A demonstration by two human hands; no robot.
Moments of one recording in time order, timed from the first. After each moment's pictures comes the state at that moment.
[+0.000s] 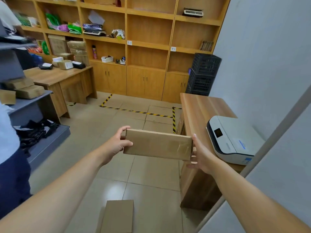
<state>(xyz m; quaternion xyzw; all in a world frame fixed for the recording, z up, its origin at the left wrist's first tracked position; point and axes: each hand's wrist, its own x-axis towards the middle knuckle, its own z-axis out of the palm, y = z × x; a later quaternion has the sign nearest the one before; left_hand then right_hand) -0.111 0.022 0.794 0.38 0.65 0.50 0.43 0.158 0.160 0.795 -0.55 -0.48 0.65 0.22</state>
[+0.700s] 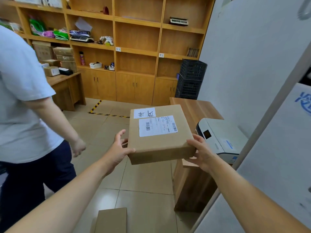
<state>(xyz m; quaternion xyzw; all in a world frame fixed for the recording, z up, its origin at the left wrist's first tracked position) -0.077 0.028 0.791 0.39 0.62 0.54 0.42 0.189 0.152 0.817 -0.47 -0.49 0.67 0.31</state>
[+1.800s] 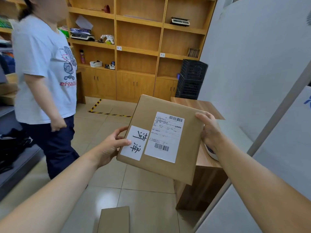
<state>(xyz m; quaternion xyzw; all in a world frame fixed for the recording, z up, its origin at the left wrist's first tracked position) -0.138 0.000 0.810 0.39 0.54 0.54 0.51 0.142 0.164 0.875 -0.38 -0.50 0.62 0.46</state>
